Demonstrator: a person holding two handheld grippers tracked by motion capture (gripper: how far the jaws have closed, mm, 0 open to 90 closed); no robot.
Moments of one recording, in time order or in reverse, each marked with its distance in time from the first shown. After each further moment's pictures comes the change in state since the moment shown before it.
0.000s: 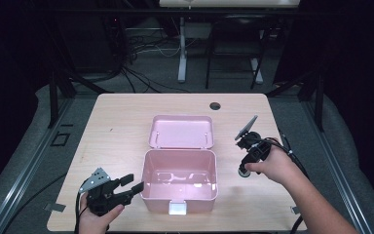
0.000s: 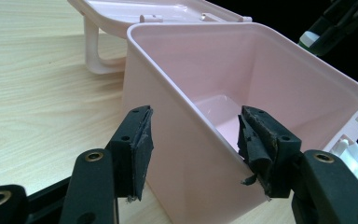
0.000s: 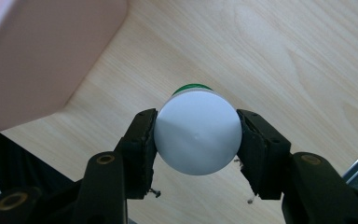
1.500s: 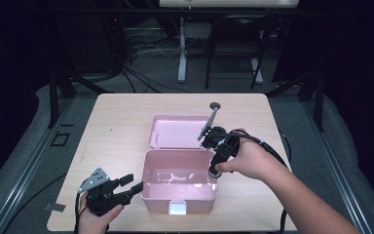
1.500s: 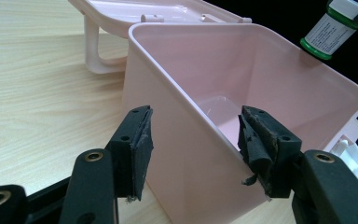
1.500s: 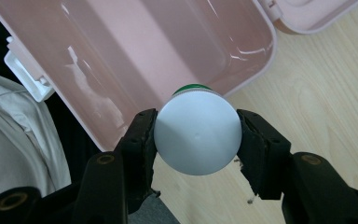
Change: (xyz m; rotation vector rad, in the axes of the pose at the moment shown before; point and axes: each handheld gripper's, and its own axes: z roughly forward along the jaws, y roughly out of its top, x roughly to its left) left arm 0.002 -0.001 0.000 -0.007 -0.008 -0.004; right arm 0.091 0.044 -0.055 -0.012 0.064 -0.285
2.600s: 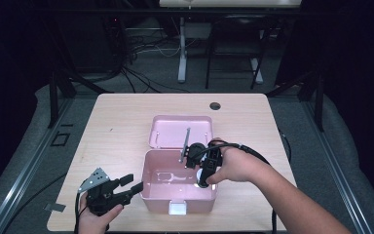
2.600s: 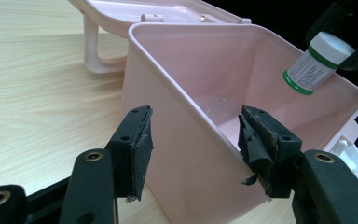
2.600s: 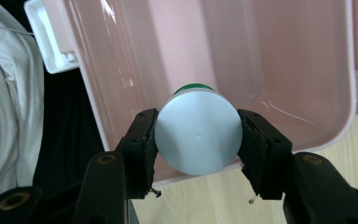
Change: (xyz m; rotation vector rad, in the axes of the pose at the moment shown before) left arm 0.001 0.000 0.000 0.002 -0.006 -0.008; right arm 0.031 0.017 0.033 0.052 0.020 -0.391
